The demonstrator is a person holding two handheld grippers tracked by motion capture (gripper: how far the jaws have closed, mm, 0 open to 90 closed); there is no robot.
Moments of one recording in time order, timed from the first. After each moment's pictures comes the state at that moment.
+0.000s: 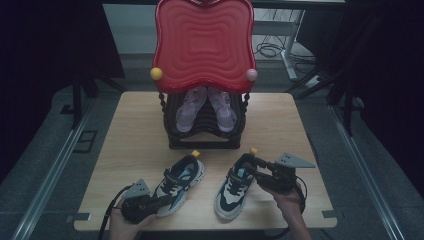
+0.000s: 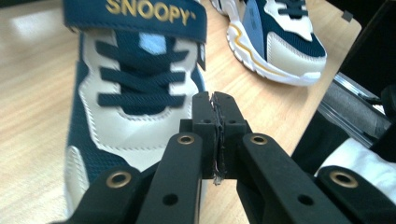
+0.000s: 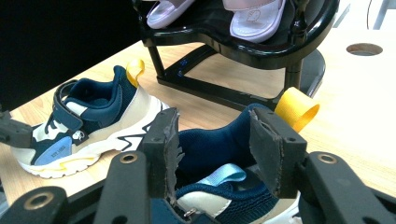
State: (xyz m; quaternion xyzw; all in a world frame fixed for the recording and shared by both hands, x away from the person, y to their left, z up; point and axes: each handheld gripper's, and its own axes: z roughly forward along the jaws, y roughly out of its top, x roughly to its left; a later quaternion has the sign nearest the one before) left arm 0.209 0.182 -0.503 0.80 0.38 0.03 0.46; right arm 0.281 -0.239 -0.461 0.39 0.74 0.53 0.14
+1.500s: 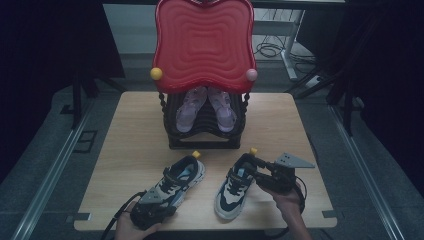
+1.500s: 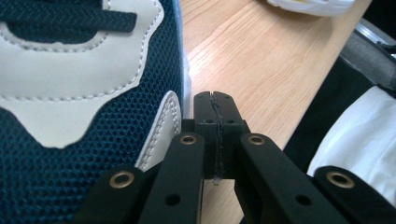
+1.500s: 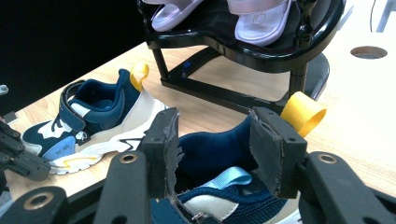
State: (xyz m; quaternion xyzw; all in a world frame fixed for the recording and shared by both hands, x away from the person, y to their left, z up) left arm 0.207 0.166 -0.526 0.85 0.37 0.01 0.37; right arm 0.279 -0.237 -0.459 0.39 0.74 0.54 0.14
